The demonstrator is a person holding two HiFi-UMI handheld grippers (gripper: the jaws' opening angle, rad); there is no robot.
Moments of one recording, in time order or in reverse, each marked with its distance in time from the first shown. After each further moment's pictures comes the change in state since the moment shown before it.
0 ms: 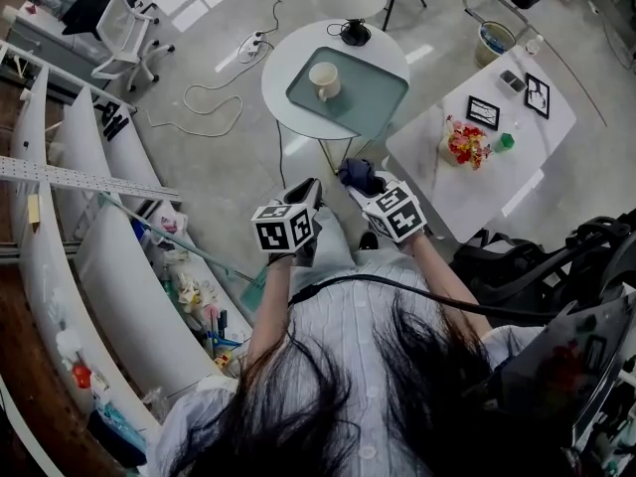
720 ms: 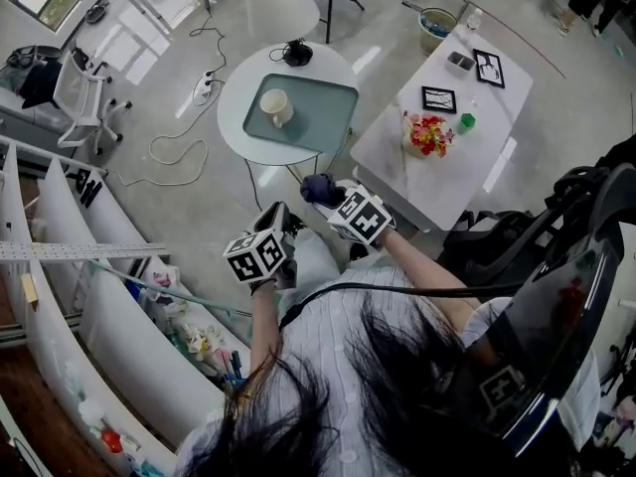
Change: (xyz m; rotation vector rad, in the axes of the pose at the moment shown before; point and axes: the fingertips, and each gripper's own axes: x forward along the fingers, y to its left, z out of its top) left arm -0.002 0.014 0.013 -0.038 -0.023 -0.030; right arm 0.013 0.006 0.012 -0.009 0.025 0.006
